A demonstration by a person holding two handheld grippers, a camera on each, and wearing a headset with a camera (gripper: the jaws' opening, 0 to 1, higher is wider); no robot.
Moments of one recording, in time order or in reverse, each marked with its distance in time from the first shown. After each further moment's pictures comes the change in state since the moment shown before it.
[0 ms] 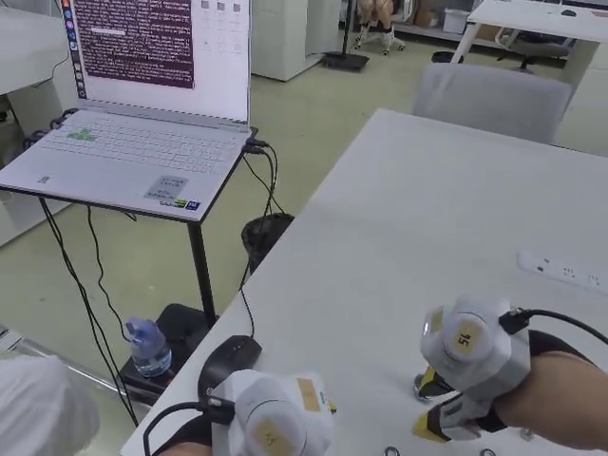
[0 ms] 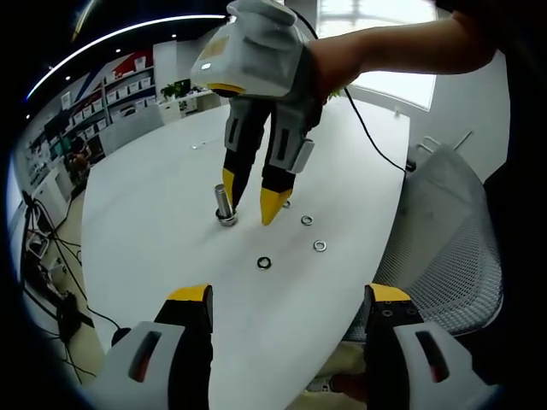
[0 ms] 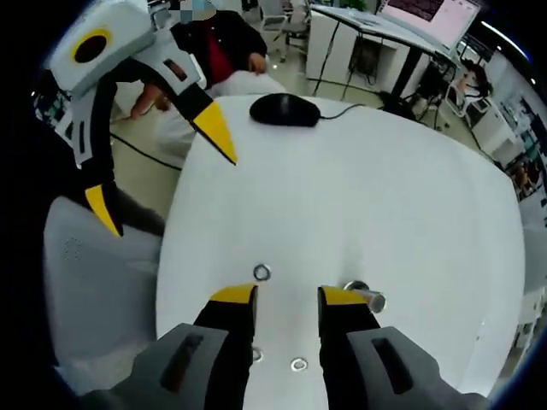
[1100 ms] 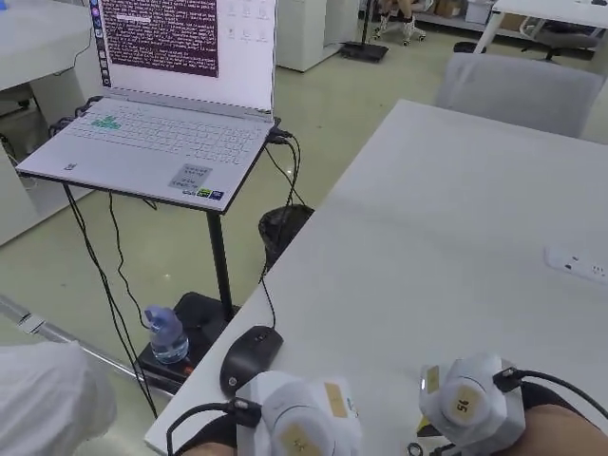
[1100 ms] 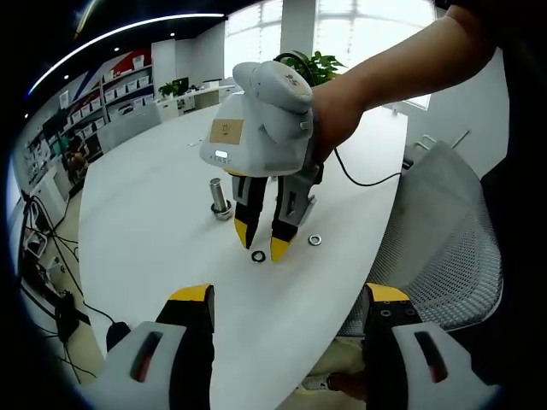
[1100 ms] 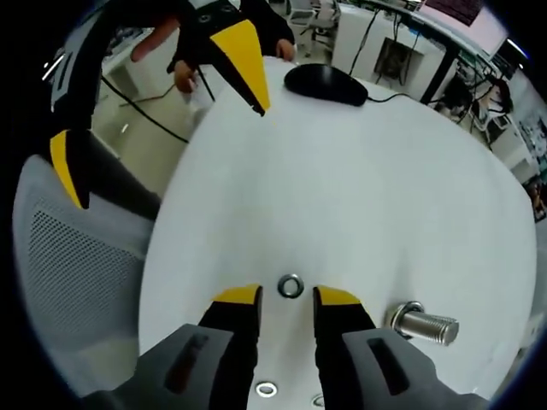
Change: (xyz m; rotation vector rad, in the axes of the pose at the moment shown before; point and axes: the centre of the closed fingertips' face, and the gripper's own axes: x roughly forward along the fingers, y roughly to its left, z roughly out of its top) left arm 0.000 -0.006 -0.008 0.000 0.007 -0.014; right arm 0.062 0.025 -0.013 -0.084 0.013 0.053
